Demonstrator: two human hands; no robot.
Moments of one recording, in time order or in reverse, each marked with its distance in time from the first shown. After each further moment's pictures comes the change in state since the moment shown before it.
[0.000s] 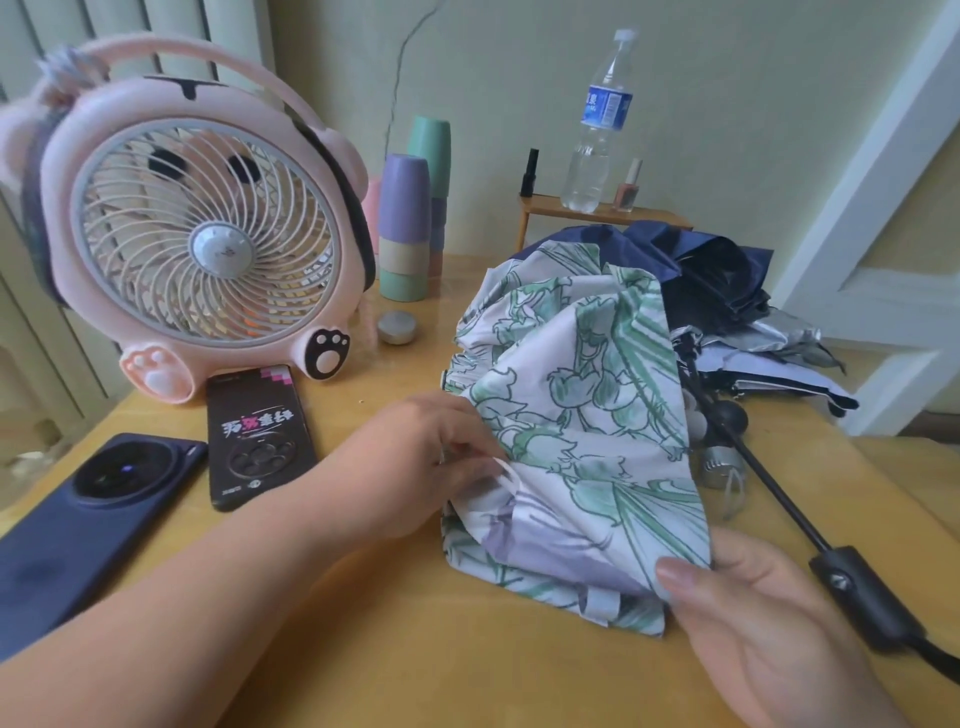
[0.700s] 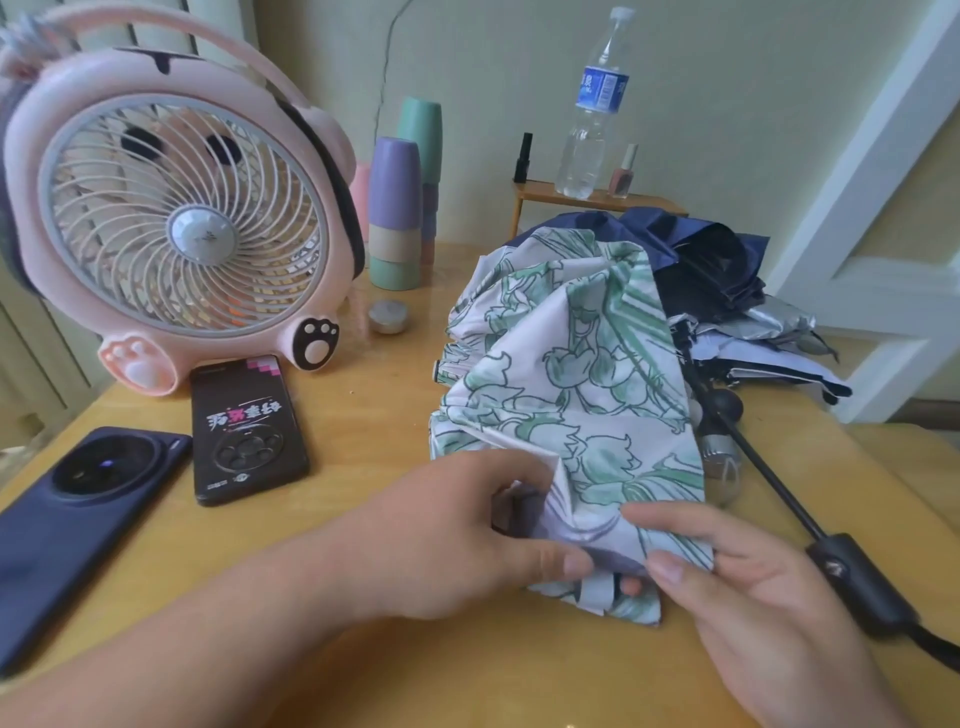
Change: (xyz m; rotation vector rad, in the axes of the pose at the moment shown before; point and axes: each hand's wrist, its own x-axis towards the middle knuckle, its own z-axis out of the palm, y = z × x) left_hand -0.015 0.053 0.012 -0.294 -0.323 -0.294; right_hand -0.009 -0.001 -0.001 -0.373 0.197 -0.036
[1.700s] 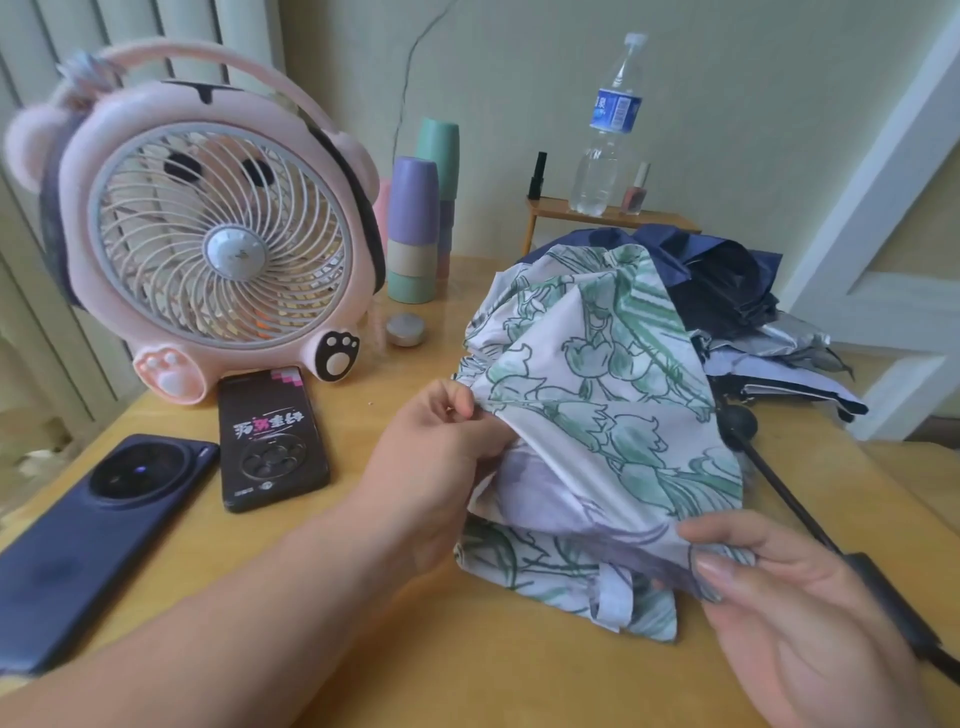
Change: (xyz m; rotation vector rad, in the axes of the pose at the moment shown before) left_hand 0.029 -0.003 -0.003 -1.179 0.525 -0.063; right_hand 0.005 -0.007 0.000 0.355 0.094 -0.009
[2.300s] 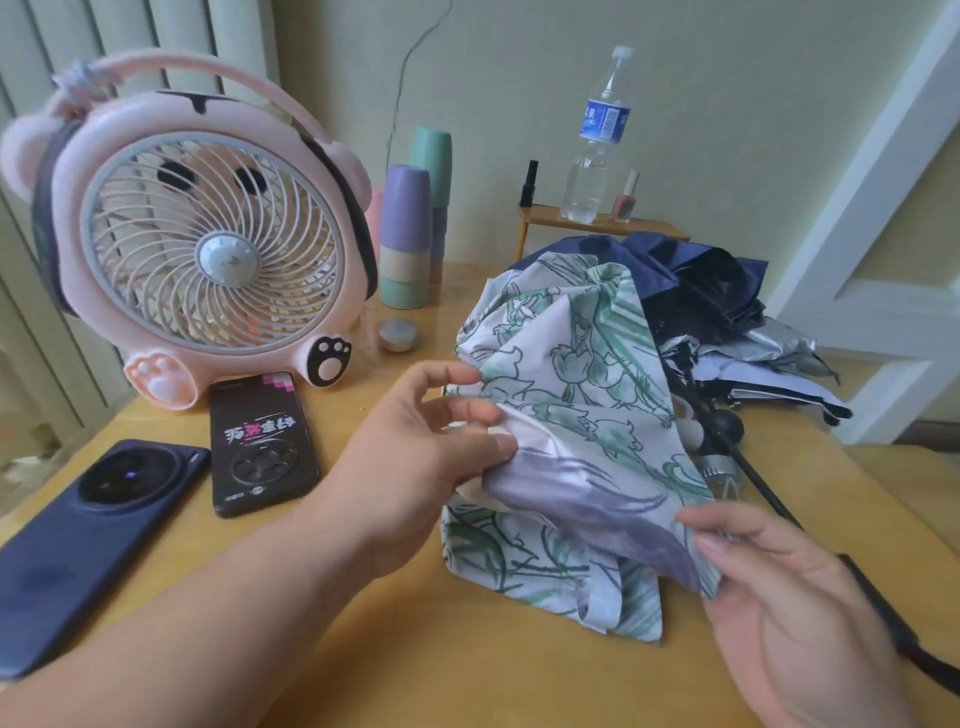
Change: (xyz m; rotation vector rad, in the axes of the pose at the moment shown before) left_hand -0.005 0.013 -0.012 0.110 -0.107 0.044; right_hand 0.007 0.005 -0.008 -0.041 0.168 -0.057
